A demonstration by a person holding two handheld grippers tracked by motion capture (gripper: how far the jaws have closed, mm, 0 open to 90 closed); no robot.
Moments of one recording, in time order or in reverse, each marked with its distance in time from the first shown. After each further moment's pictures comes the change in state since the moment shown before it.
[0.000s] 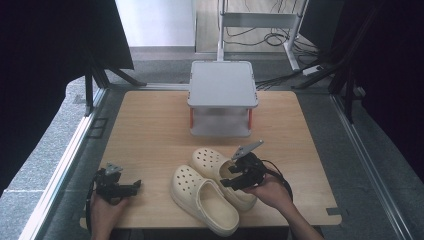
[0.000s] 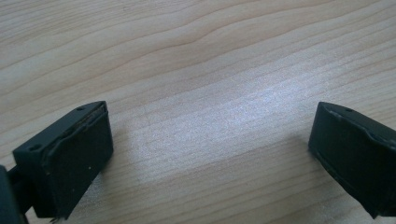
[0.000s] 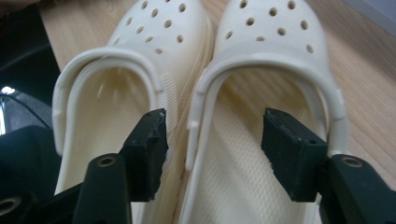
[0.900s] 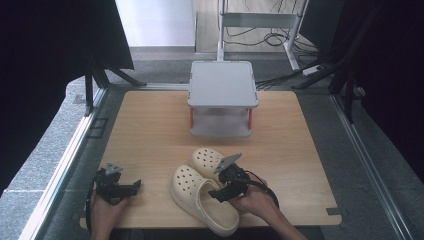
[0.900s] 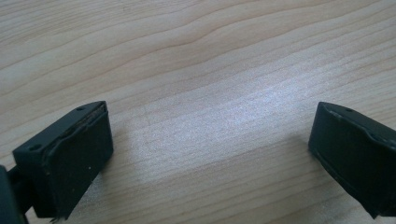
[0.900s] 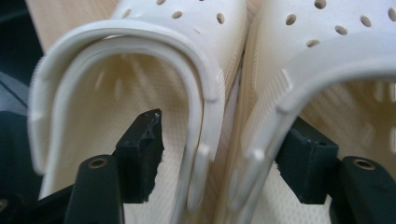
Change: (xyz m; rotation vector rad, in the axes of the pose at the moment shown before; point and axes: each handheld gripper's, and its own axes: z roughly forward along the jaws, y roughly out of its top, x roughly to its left) left arm 0.000 0.000 0.000 -0.002 0.000 -0.004; right arm 0.031 0.001 0.044 0.073 -0.041 -0.079
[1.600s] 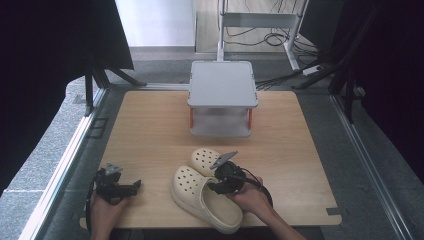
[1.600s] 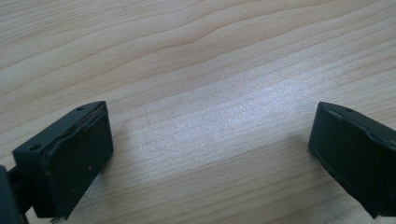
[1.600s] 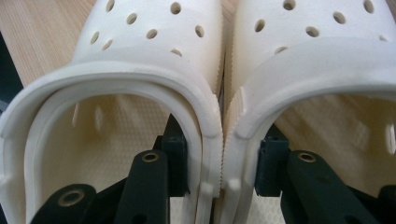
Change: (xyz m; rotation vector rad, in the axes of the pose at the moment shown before) left arm 0.000 0.000 0.000 0.000 0.000 0.001; right arm -0.003 0.008 0.010 0.008 -0.048 0.060
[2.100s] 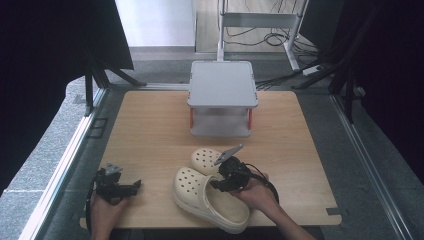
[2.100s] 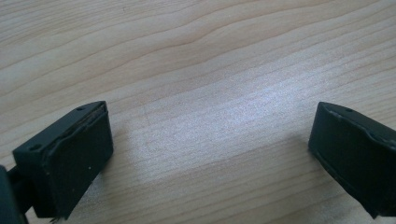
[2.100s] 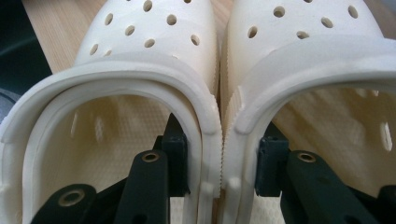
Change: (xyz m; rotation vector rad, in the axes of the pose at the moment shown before) left arm 0.000 0.000 0.000 0.002 0.000 0.004; right arm -0.003 0.008 -0.028 -0.003 0.044 0.006
